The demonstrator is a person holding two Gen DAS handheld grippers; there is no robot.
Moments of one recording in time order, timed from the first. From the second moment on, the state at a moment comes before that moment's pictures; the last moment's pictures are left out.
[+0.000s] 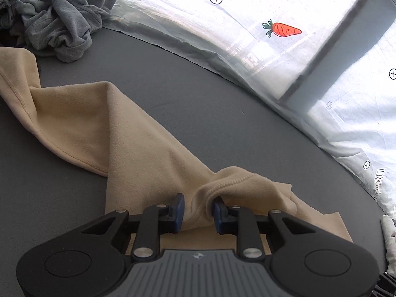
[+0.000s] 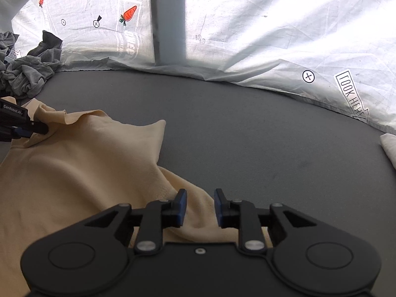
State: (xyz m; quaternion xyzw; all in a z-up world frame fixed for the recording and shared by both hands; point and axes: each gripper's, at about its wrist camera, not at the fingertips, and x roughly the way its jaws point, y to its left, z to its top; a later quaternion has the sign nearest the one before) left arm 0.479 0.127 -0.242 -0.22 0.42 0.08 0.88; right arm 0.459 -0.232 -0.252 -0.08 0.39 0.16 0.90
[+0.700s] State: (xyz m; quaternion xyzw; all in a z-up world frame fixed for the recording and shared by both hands) left arm 0.480 0.129 -0.238 -0.23 0.42 0.09 0.88; right arm 0.469 -0.260 -0.241 -0.08 0.38 0.01 0.92
